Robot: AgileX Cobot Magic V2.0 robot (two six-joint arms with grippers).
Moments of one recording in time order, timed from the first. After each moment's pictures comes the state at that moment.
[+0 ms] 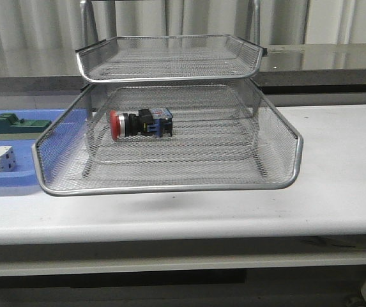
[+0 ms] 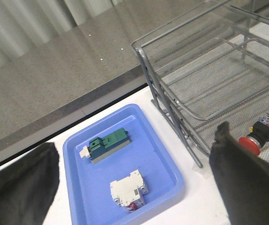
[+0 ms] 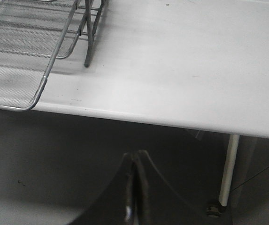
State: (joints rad) left arm -0.58 0.74 -1.08 0.51 0.84 -0.20; right arm 0.09 0.33 -0.78 0.06 1.08 -0.06
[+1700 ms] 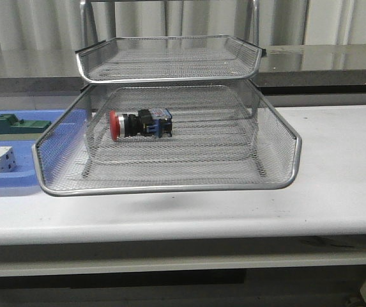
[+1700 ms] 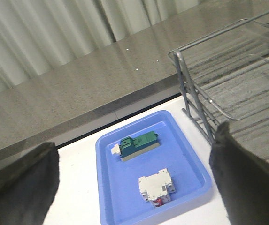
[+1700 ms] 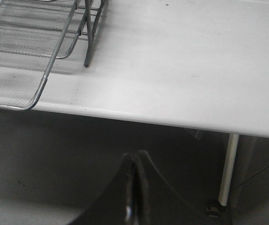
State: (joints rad) left arm -0.20 0.51 -0.93 0.16 0.72 0.14; right arm 0.09 0.33 -0.78 0.06 1.08 -0.06
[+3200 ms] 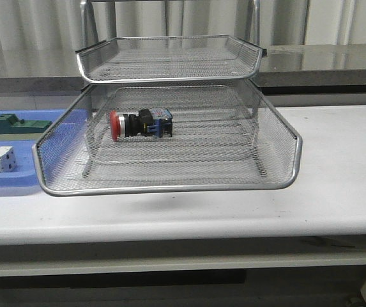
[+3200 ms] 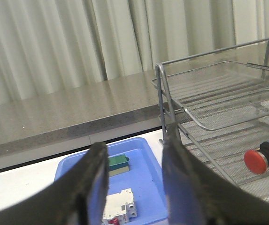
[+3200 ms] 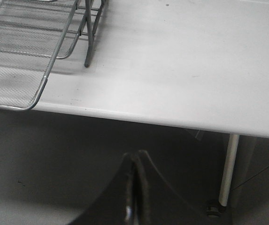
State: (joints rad) left arm -0.17 0.13 -0.28 -0.03 0.19 0.15; right arm 0.09 0.33 -0.78 0.06 1.08 -0.06
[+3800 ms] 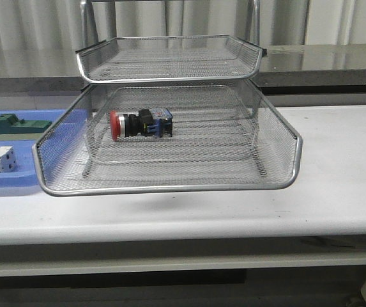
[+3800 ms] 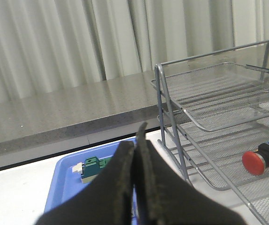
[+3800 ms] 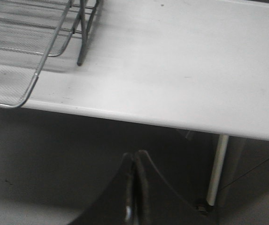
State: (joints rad) left arm -0.17 0.13 -0.28 -0.04 0.19 0.15; right arm 0.09 0.33 -0.78 0.02 1.08 -0.08
